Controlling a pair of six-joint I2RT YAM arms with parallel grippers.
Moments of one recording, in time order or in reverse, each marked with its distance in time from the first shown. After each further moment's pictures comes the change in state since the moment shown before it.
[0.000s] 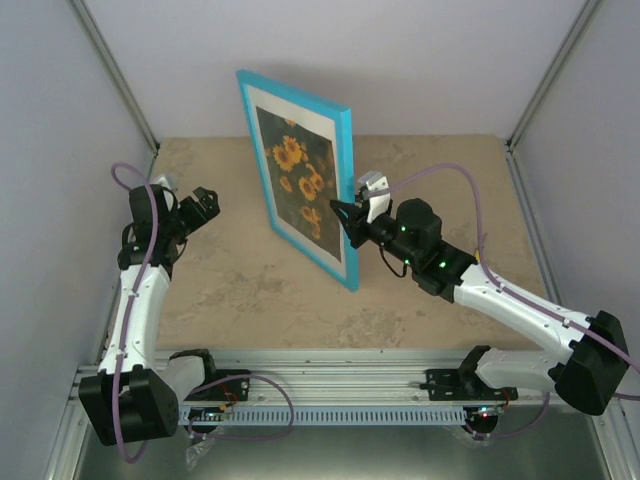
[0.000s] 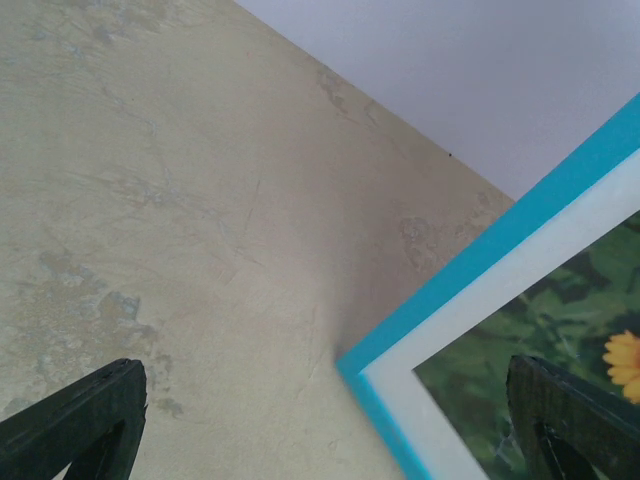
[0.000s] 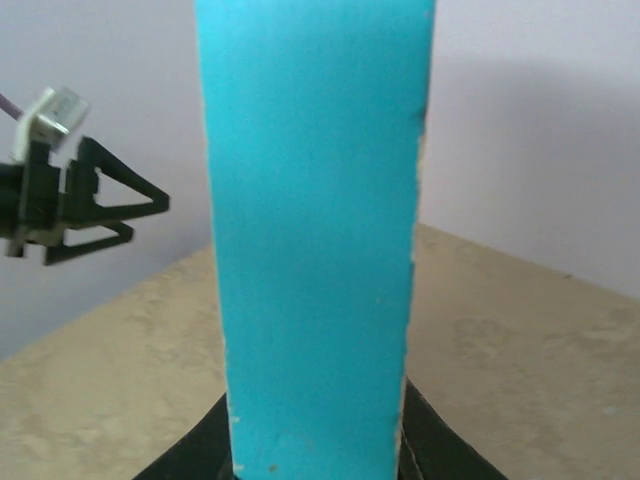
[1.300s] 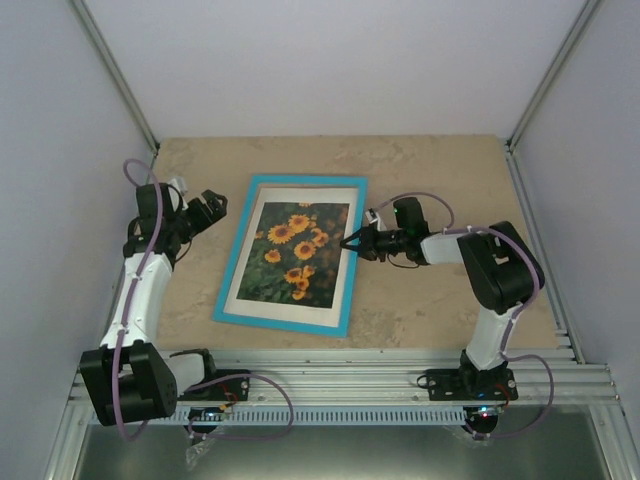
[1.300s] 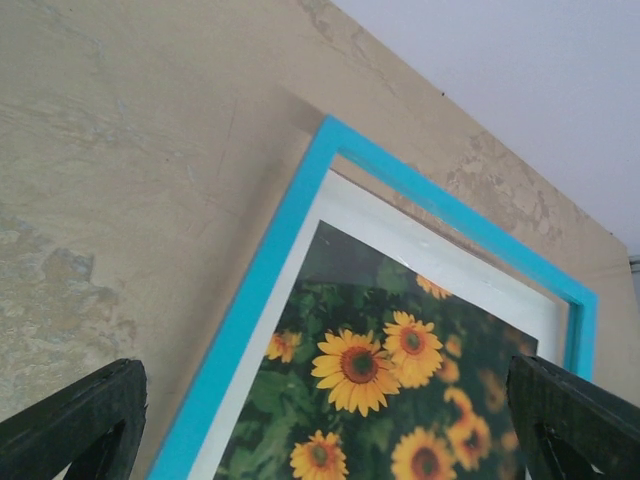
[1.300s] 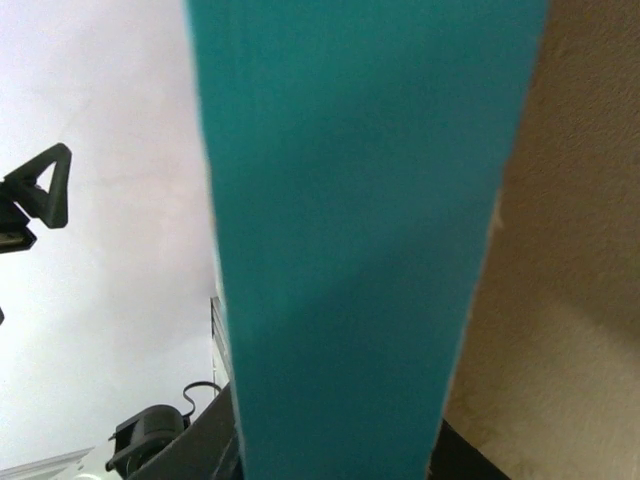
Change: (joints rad) left arm 0.007 0.097 -0.003 0.004 0.115 0.006; right arm -0.447 0.636 -0.108 0.158 -0.935 0.727
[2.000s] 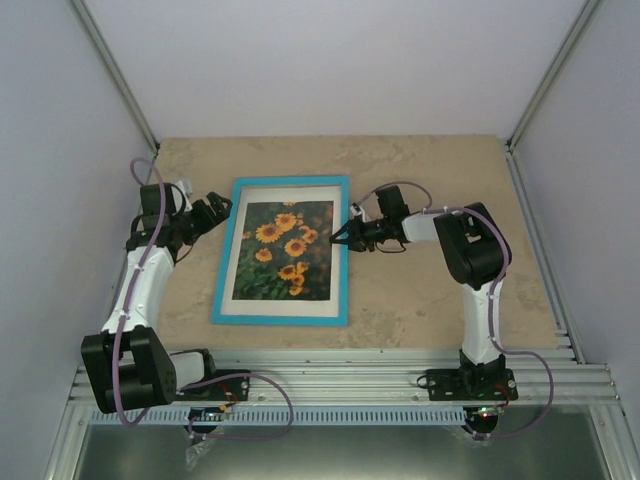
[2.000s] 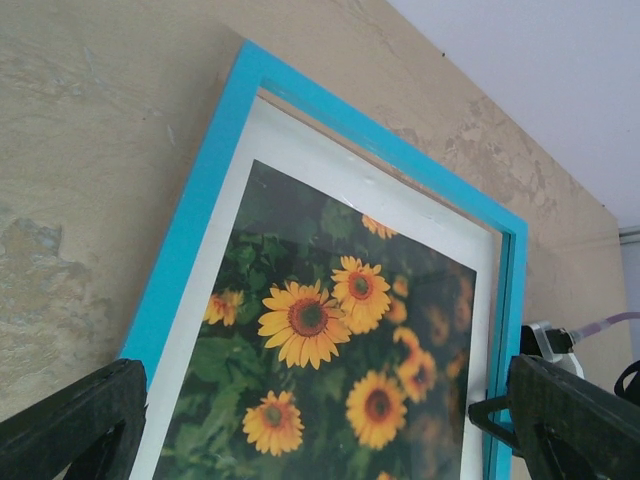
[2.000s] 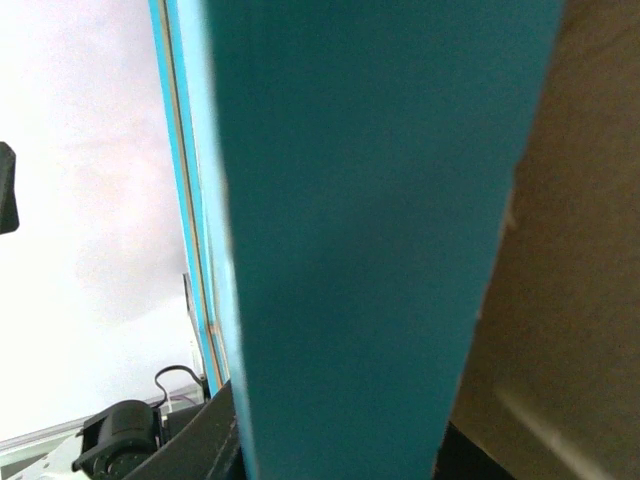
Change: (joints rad) left arm 0.005 0.066 0.000 -0.001 0.068 0.006; right arm 0.007 0.286 0.332 -0.246 -0.077 -0.163
